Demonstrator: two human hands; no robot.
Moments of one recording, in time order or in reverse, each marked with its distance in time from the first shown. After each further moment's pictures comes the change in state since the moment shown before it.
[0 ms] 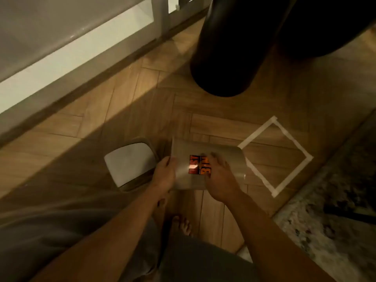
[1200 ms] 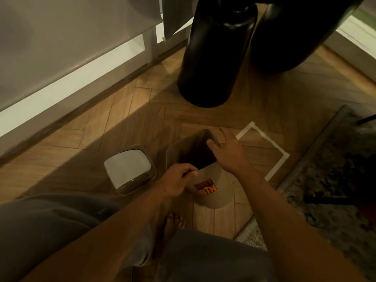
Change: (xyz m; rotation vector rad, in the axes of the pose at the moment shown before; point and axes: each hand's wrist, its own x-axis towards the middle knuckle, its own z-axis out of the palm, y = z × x) left_hand -0.076 0.021 0.022 0.534 -0.378 0.571; right_hand -0.056 -0.021 -0.112 0.355 0.258 0.080
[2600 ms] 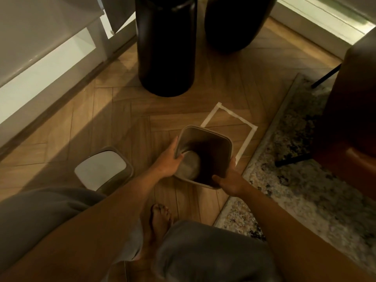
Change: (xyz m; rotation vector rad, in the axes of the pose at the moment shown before) left_hand 0.042 0.027 0.057 0.066 -0.102 -0.071; right_hand -0.090 0.165 -0.017 0.035 -0.166 0.217
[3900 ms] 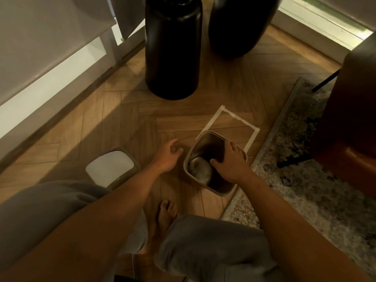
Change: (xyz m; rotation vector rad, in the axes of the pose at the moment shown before) left_hand -0.009 -0.007 -0.027 -0.067 0.119 -0.078; right_hand -0.005 -0.060 -0.012 -0.277 0.186 -0.011
